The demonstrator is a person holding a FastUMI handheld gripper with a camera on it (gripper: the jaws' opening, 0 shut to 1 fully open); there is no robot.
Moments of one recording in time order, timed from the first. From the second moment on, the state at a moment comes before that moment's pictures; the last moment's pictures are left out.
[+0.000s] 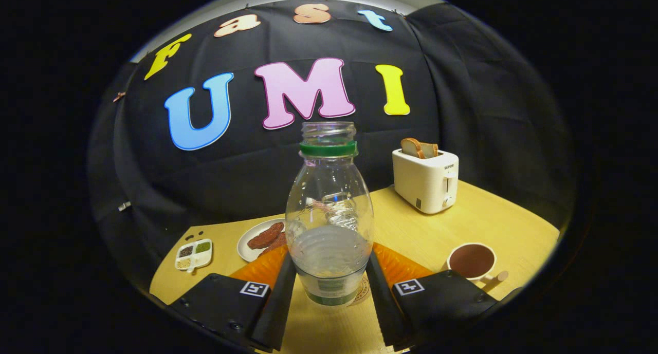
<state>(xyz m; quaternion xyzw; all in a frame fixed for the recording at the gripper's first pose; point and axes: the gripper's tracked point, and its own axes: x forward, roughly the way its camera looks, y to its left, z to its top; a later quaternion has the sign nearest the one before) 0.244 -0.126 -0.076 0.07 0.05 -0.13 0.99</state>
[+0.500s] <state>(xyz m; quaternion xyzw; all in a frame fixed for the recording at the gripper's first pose) 0.292 -0.138 -0.131 0.00 0.08 -0.15 0.99</state>
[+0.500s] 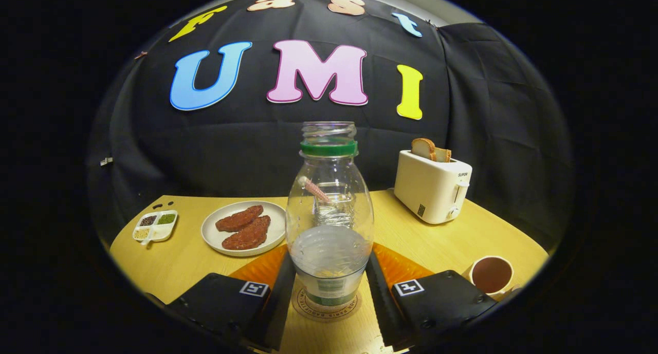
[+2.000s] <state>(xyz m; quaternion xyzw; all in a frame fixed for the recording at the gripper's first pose) 0.191 -0.098 -0.069 0.00 0.05 -0.17 0.98</state>
